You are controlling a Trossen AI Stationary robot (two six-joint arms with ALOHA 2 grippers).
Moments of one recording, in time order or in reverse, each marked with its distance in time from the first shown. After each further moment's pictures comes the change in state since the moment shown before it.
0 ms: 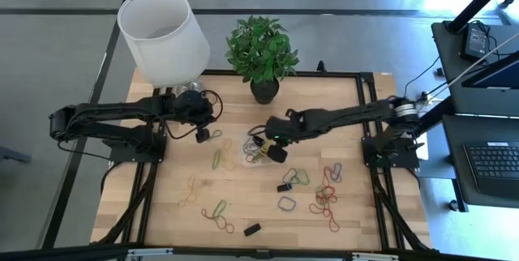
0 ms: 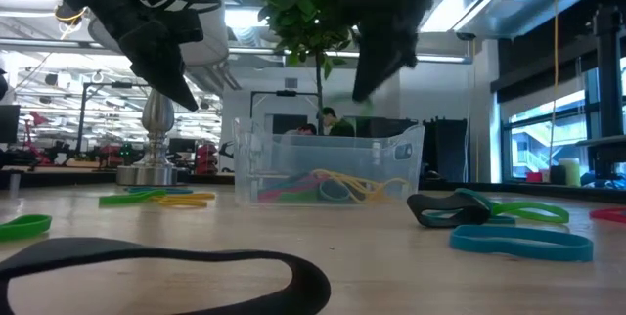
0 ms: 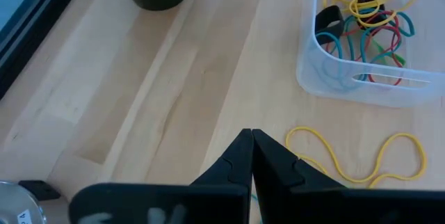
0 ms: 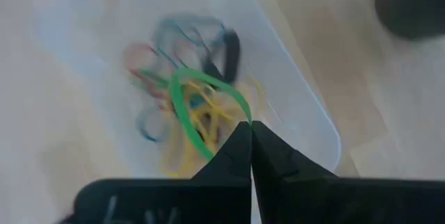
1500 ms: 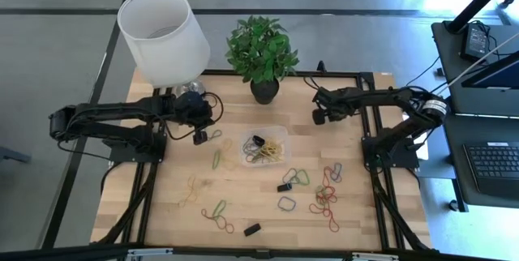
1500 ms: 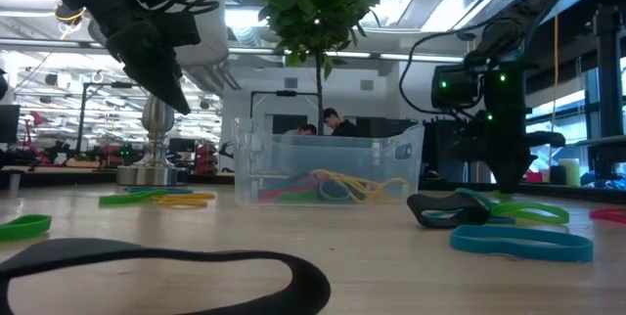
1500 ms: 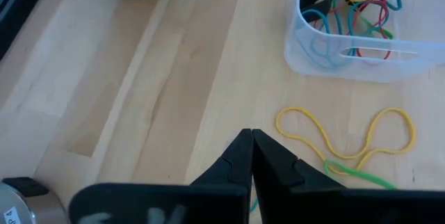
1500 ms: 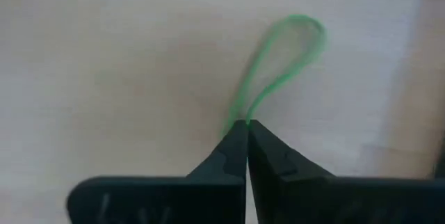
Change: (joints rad) left arm 0.000 0.000 -0.001 -0.047 0.042 0.043; right arm -0.618 -0.266 -0.717 0.090 0.032 0.368
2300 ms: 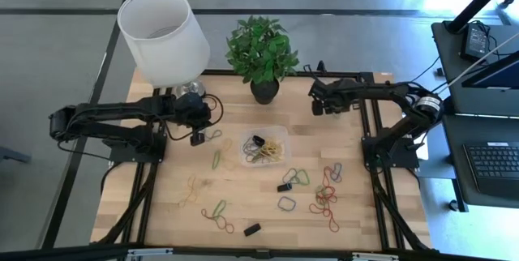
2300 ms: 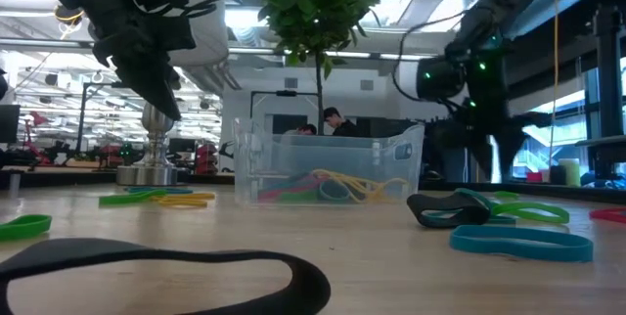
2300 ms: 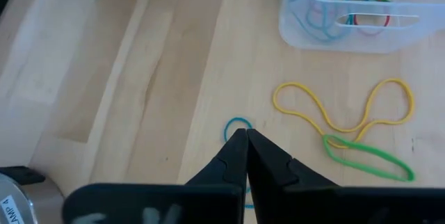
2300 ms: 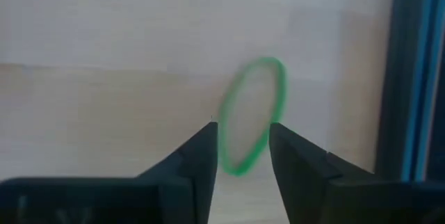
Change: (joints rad) left arm 0.002 0.000 0.000 -0.063 -0.001 0.052; right arm -0.026 0.061 0.160 -0.179 0.104 0.133
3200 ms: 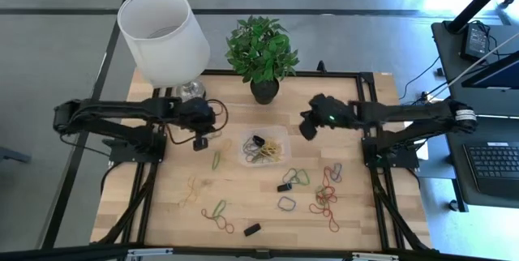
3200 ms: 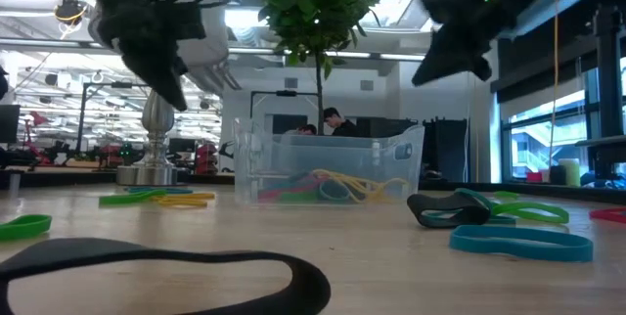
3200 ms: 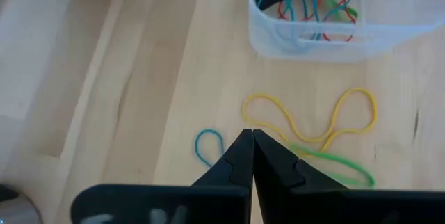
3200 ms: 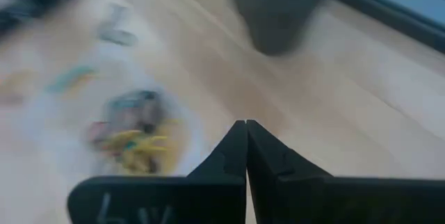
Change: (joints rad) left arm -0.112 0.076 0.083 -0.037 -0.011 -0.096; right arm 0.483 -0.425 -0.071 0.502 -0.046 -0.369
